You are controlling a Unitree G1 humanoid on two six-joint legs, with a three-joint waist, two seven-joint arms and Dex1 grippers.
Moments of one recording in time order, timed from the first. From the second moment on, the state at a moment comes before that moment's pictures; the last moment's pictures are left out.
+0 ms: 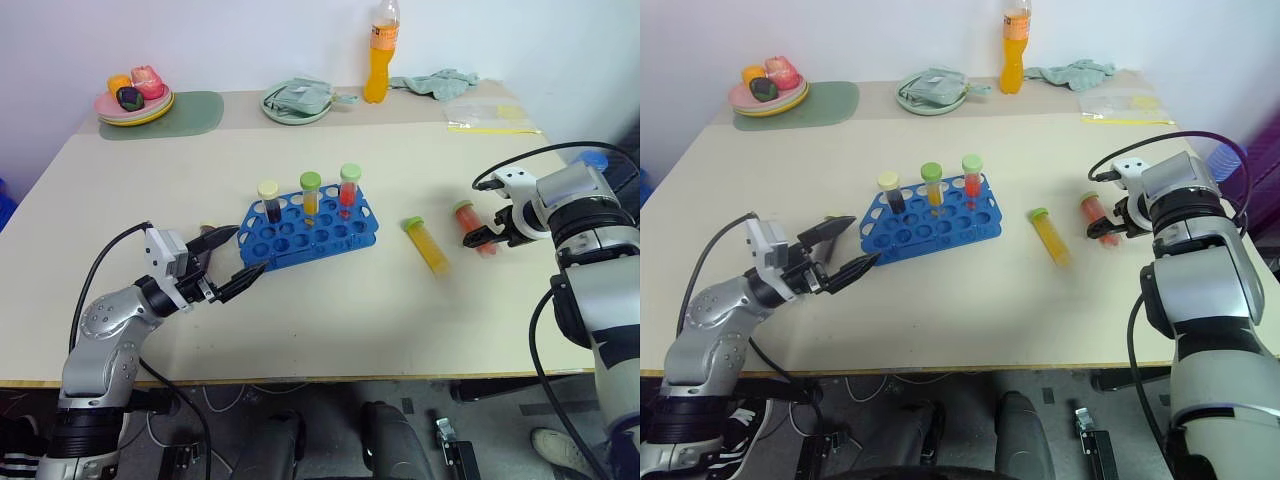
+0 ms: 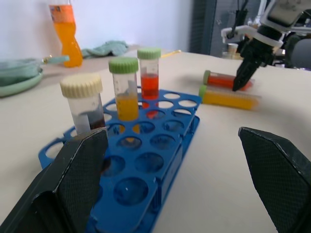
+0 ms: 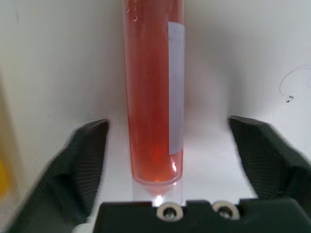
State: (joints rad) left arm -0.13 0.53 0.18 -0.17 -0.55 0.13 -0.91; right arm -1.27 -0.69 0.32 1.17 -0.16 0.99 0.91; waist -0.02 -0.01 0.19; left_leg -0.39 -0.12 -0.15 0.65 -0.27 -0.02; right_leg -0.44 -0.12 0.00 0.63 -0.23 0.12
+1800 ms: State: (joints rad) left arm -0.15 0.59 0.22 -0.26 -0.58 0.25 -0.84; right arm -0.45 -0.06 0.08 0.26 0.02 -0.07 0.30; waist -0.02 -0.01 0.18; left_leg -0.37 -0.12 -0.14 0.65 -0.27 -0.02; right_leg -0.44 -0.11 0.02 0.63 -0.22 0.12
